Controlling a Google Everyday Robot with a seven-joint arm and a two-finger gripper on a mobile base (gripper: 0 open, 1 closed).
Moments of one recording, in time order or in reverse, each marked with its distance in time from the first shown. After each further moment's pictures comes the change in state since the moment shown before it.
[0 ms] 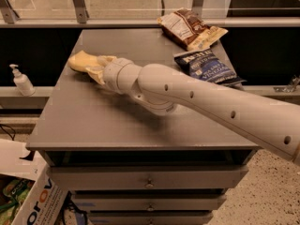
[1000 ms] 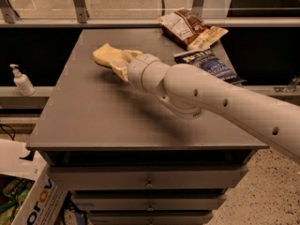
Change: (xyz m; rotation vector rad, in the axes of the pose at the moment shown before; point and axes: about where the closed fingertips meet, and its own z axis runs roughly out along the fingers) arm -0.004 -0.049 -0.070 0.133 0.022 -0.062
